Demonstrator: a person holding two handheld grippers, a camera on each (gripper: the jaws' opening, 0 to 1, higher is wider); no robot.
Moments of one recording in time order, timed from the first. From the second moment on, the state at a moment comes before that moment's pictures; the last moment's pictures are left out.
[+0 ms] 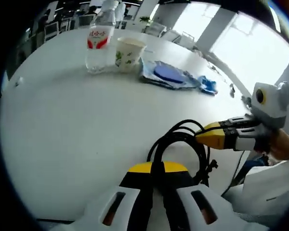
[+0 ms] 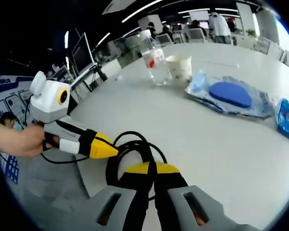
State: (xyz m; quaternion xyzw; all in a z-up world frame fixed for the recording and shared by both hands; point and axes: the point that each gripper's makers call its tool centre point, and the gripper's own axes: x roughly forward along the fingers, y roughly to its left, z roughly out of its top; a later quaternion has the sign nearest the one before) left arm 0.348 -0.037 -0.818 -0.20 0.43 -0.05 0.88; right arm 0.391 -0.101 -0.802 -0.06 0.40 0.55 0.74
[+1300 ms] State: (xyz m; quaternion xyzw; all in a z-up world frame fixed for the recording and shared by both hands) left arm 0.449 -0.139 -0.775 -0.13 0.41 -0.13 0.89; right arm 0.480 -0.211 -0.773 0.02 0.36 0.46 0.81
